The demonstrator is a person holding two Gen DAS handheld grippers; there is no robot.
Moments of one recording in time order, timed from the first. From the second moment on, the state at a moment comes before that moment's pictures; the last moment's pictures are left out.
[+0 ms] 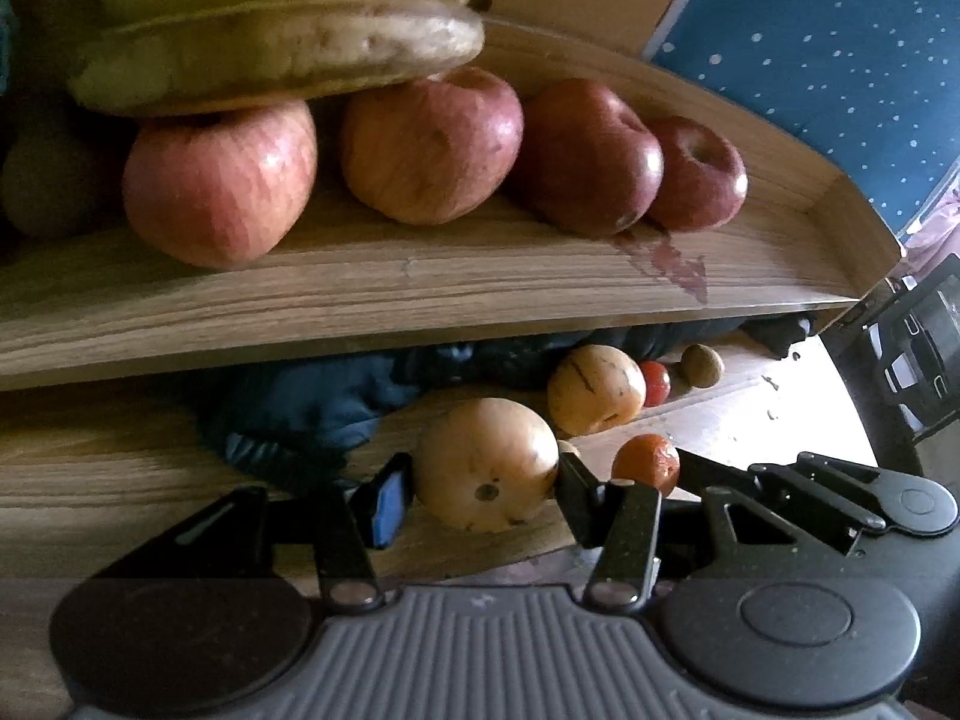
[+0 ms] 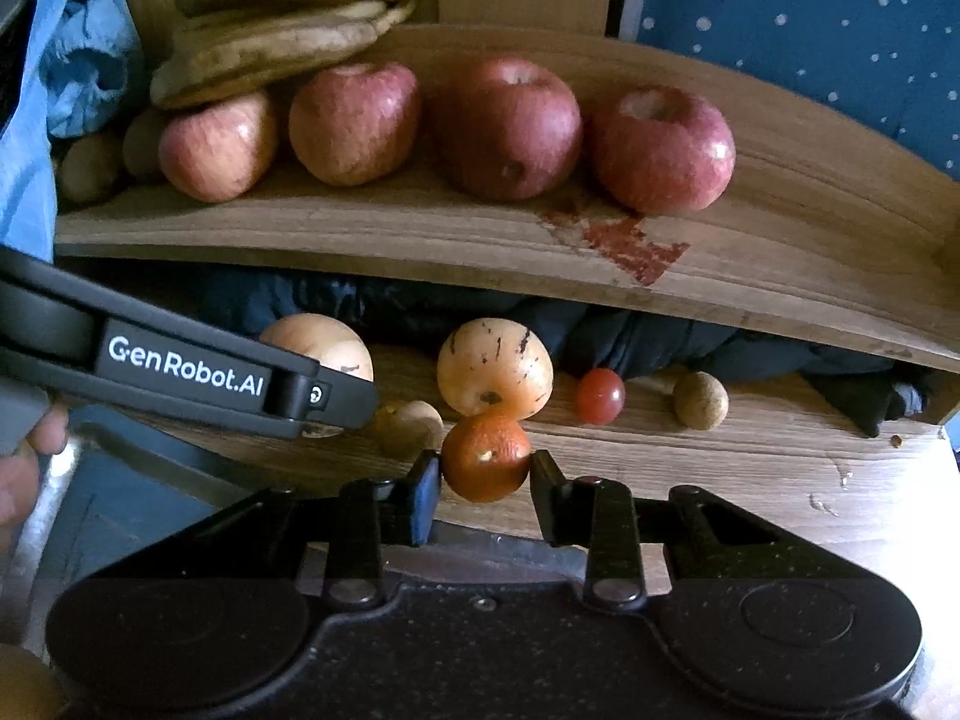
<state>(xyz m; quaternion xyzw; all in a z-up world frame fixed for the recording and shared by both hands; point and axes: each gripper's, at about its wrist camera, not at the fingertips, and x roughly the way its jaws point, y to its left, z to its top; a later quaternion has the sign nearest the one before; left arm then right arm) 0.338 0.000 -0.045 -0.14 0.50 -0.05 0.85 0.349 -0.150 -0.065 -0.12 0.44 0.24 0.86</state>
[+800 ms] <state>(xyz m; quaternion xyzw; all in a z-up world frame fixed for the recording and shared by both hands) 0.264 -0.055 -0.030 -0.12 0.50 -0.07 0.85 0.260 -0.206 -0.032 -0.13 0.42 0.25 0.86</state>
